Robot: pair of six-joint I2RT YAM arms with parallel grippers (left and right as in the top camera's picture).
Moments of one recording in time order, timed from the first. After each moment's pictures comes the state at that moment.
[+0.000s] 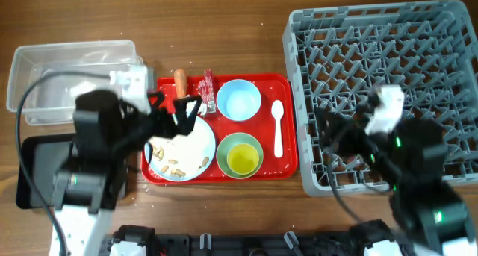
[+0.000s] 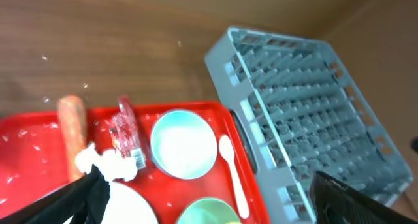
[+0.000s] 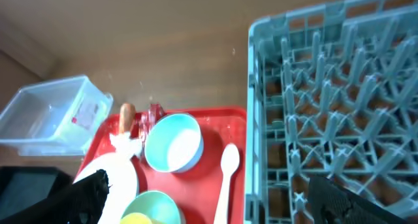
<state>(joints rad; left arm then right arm) -0.13 0.94 0.97 -0.60 0.44 -0.31 0.23 0.76 0.92 -0.69 -0.17 0.33</state>
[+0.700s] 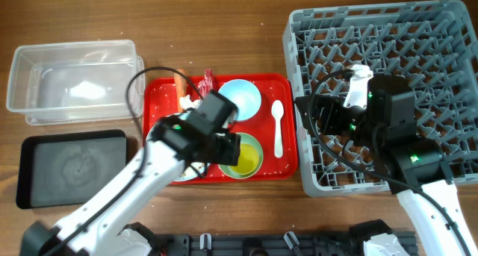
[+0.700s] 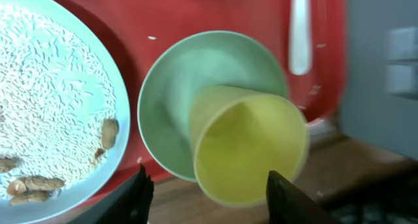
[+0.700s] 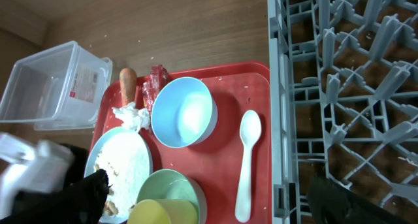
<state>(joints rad) -0.67 1.38 1.03 -0.93 0.12 -0.51 0.23 1.01 0.97 -0.70 -0.28 0.40</state>
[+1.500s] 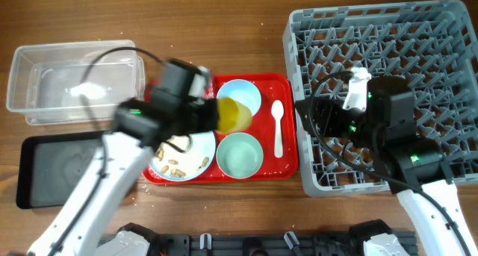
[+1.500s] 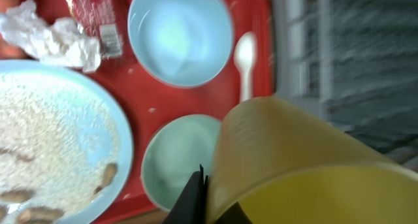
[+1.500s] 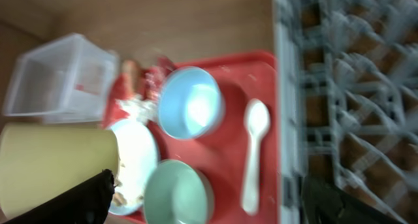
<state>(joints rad) -0.41 1.31 1.18 -0.93 0.31 -0.51 0.23 1.01 0.97 -0.70 -0.34 0.40</state>
